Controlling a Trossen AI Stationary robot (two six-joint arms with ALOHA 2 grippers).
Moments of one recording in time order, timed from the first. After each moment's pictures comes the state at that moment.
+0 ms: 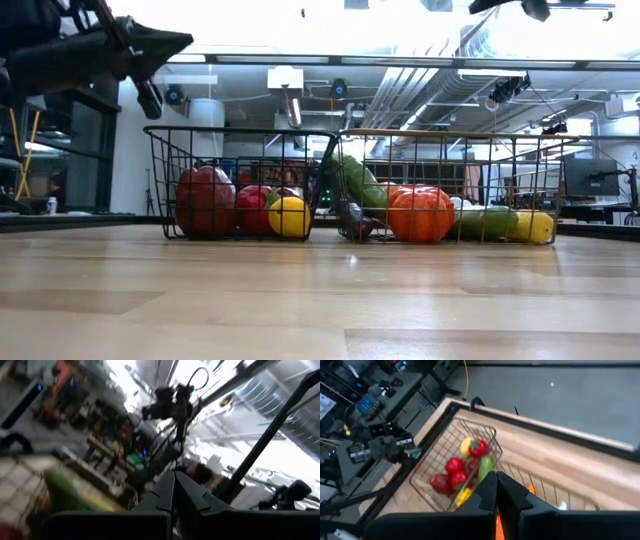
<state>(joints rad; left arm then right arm) 0.23 0.61 0.01 0.94 0.09 -0.72 -0.51 0.92 1.38 -0.97 -0.02 0.58</state>
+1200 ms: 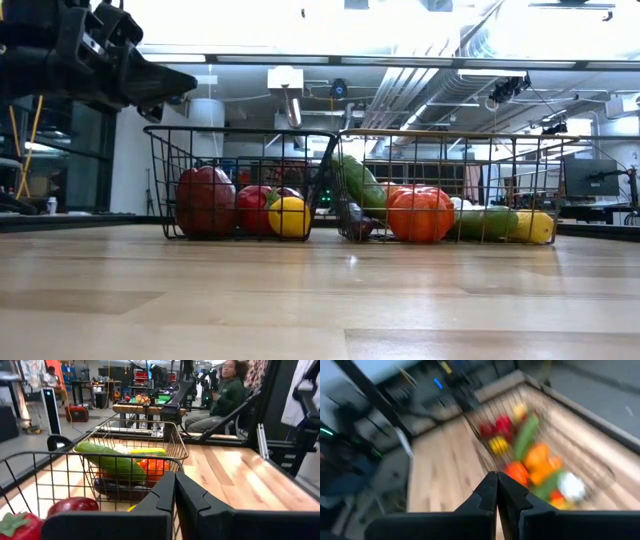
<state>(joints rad) 0.06 0.61 0.07 0.52 0.02 -0.04 -0.34 0.45 1.30 -1.29 -0.21 0.30</state>
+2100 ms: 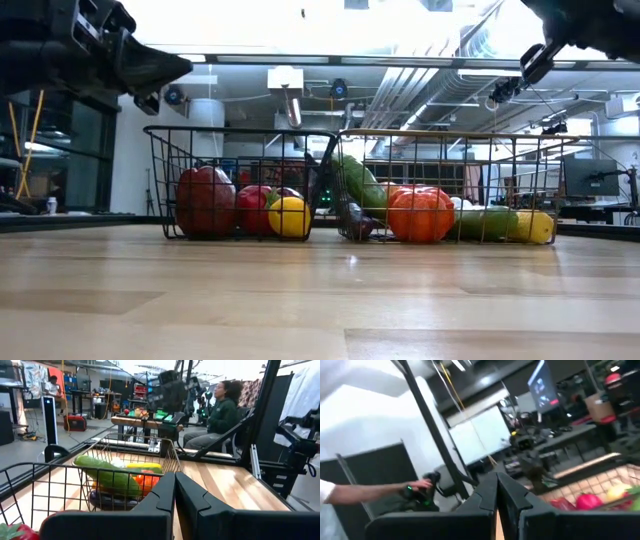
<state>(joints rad) 0.06 0.53 0.07 0.52 0.02 -0.10 -0.27 0.15 0.20 0.26 -0.38 0.55</state>
